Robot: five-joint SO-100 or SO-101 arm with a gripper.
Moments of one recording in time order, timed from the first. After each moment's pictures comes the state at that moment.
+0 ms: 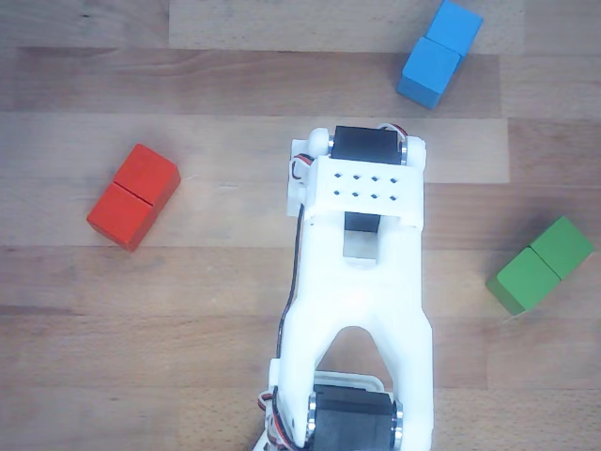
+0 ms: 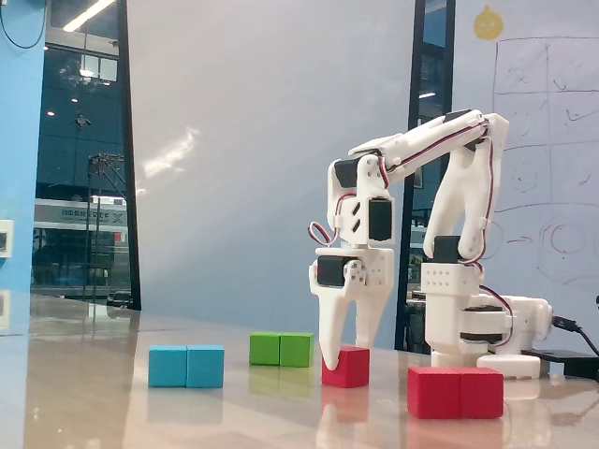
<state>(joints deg) 2.4 107.2 133.7 65.7 -12.7</state>
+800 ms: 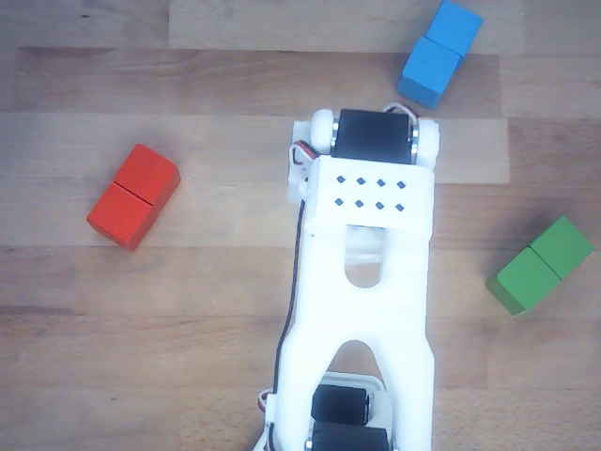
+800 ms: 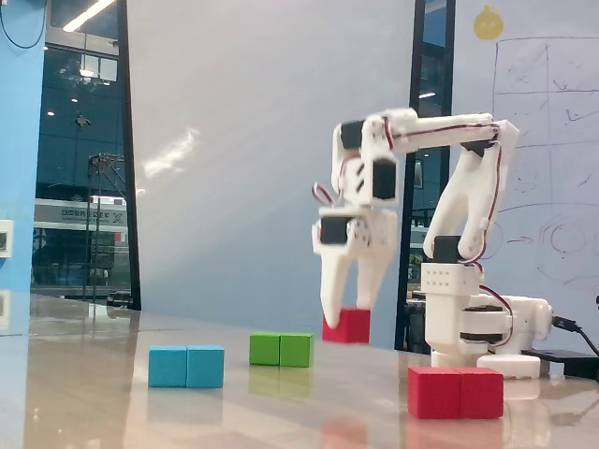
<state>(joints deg) 2.4 114.4 121.7 82.7 -12.8</state>
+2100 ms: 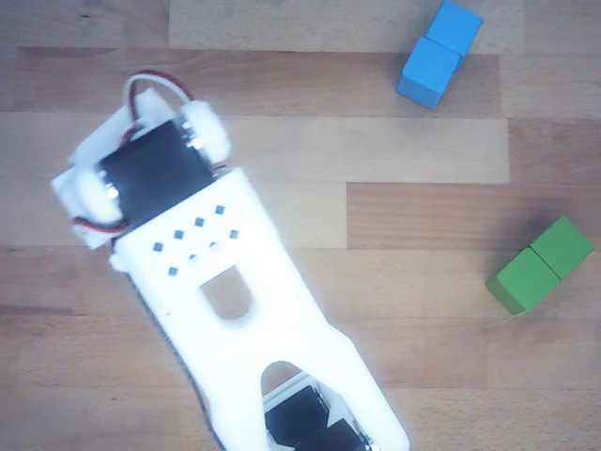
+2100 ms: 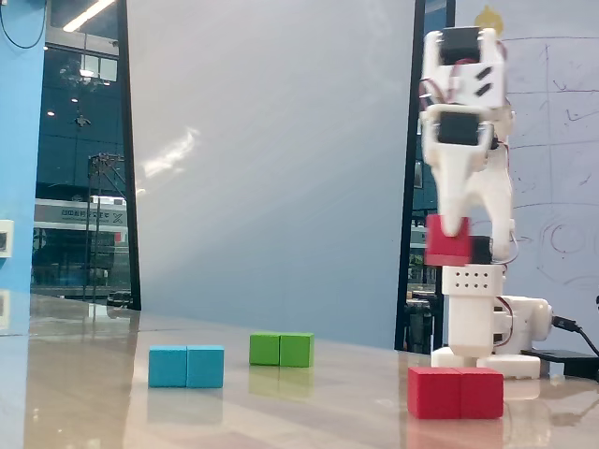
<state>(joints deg) -37.8 114.4 96.9 94.2 -13.0</state>
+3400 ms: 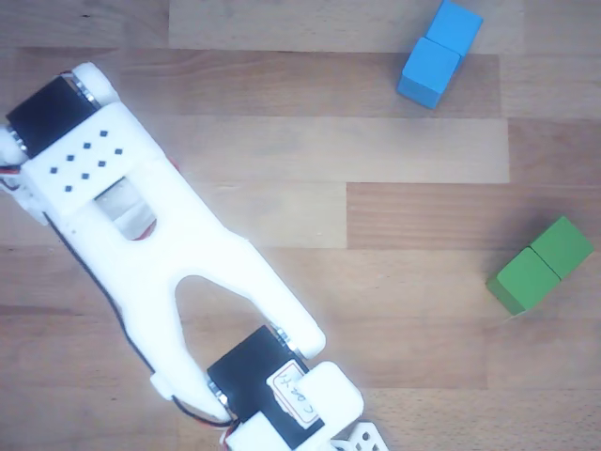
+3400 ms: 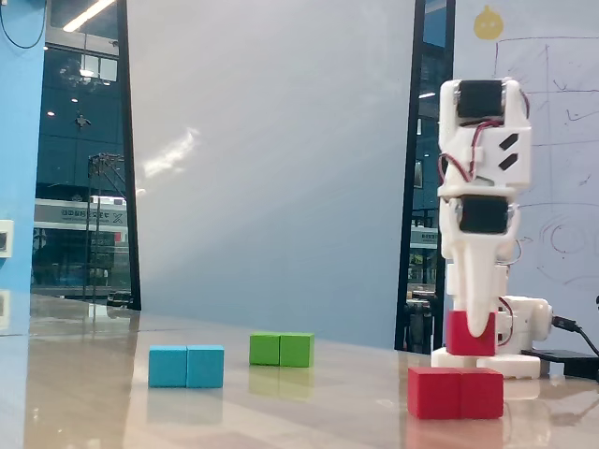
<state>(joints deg) -41.1 89.8 96.4 83.6 -13.0</state>
